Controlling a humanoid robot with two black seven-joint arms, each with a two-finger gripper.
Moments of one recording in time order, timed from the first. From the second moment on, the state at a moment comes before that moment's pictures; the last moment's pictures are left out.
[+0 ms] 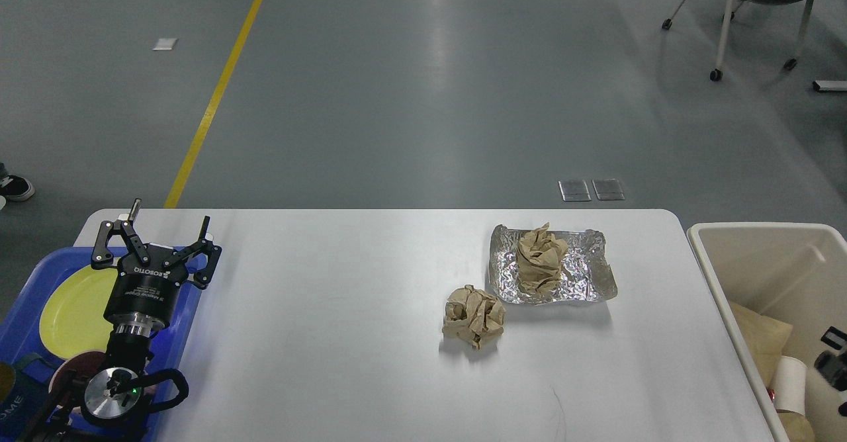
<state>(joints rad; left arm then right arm) -0.20 0.11 -1.56 -0.84 0.18 -0.62 -0.14 0.66 -0.44 -1.09 0.21 0.14 -0.07 -0.24</state>
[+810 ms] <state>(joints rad) -0.20 0.11 -1.56 -0.84 0.18 -0.62 -0.14 0.57 -0.34 -1.08 0.17 0.14 -0.13 -0.25</state>
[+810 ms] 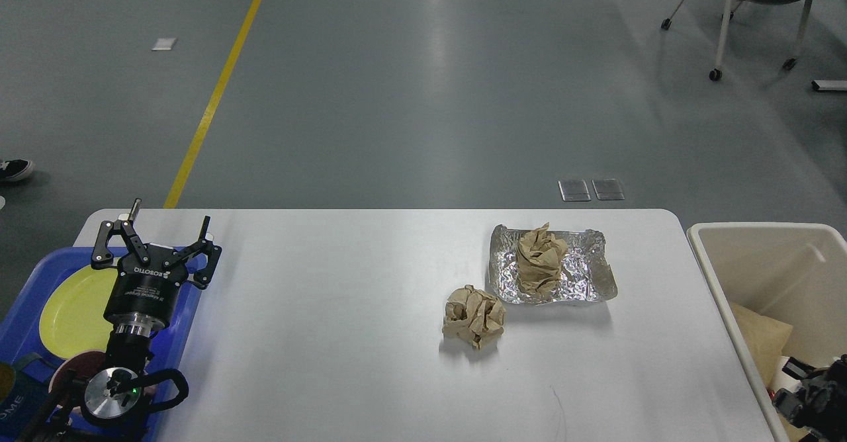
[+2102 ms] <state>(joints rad) -0.20 0.11 -1.56 -0.84 0.18 -0.62 -0.14 1.29 -0.49 -1.24 0.68 0.03 0.28 -0.26</state>
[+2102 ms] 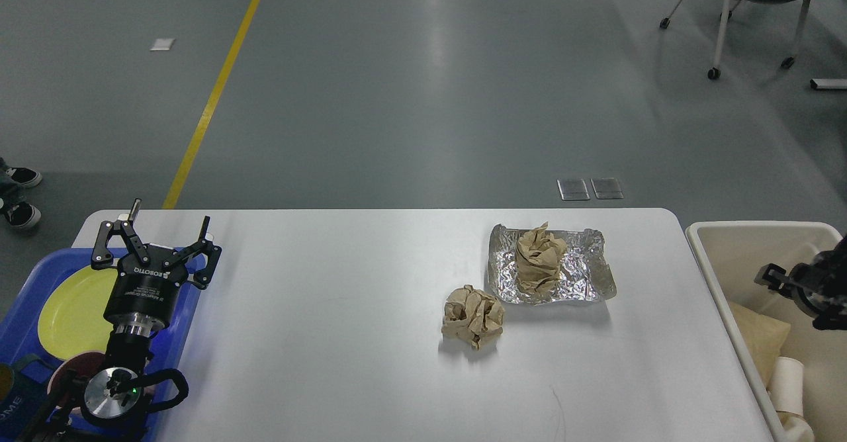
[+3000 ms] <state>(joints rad) -0.20 0.11 -1.56 -0.84 0.18 -0.62 -0.14 2.57 -0.32 -1.36 1.51 0.04 0.96 -0.25</state>
